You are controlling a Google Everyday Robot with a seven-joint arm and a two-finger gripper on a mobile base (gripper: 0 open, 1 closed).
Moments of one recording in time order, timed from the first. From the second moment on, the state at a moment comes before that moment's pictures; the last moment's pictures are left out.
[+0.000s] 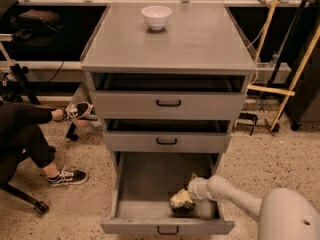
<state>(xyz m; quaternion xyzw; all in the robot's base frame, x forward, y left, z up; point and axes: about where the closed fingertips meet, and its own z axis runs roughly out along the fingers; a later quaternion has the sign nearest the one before) 0.632 -0.124 0.188 -0.37 0.85 0.19 0.32</state>
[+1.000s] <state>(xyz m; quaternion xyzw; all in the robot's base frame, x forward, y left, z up) 0.648 -0.110 0.157 -0.38 0.84 0.20 0.33</state>
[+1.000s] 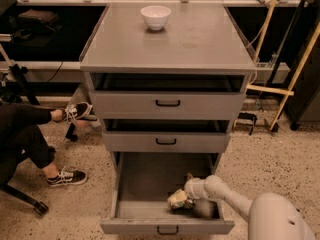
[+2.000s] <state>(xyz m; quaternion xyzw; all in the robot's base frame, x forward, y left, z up) 0.626 -0.107 0.127 -0.44 0.83 0.21 0.29</state>
